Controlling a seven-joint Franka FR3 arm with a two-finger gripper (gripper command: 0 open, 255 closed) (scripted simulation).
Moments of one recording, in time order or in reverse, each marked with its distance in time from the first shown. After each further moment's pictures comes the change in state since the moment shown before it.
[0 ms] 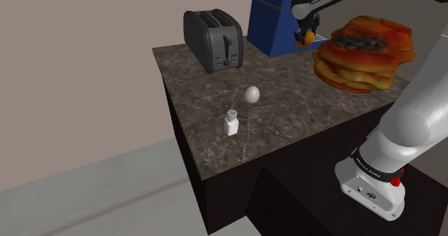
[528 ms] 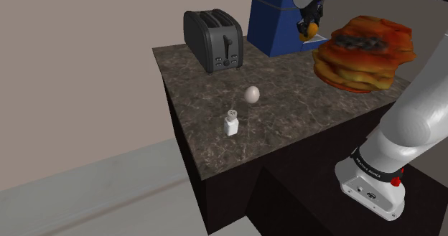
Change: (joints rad) arm 0.003 -0.029 0.004 0.064 0.020 -0.080 -0.051
